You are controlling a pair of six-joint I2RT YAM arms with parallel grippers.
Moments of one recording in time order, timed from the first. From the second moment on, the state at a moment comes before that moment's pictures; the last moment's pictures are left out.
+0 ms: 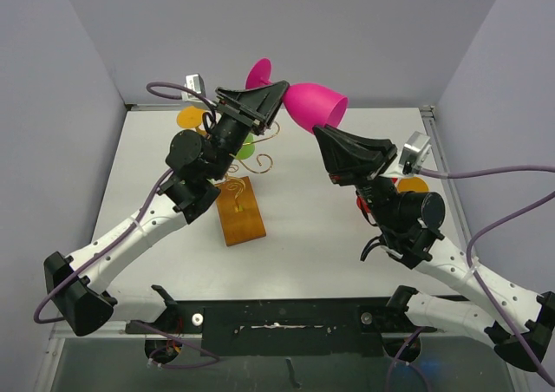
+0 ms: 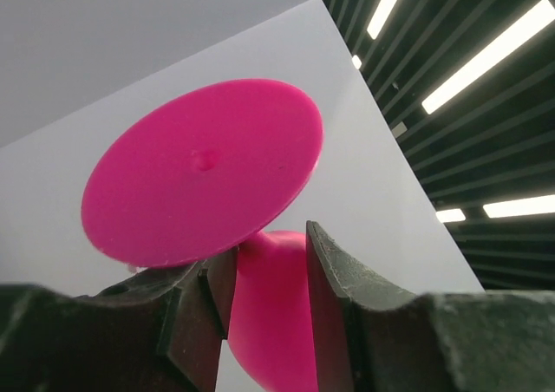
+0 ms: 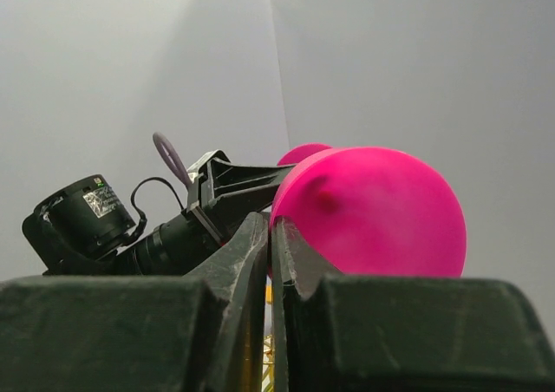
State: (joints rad) left arm -0.78 1.29 1.27 0.52 -0.16 -1.27; right arm 0.89 0.92 0.94 0.71 0.08 0.09
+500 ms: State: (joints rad) left arm -0.80 1.31 1.27 0.59 -0.24 -1.30; right arm 0.91 0.87 0.87 0.74 0.05 0.13
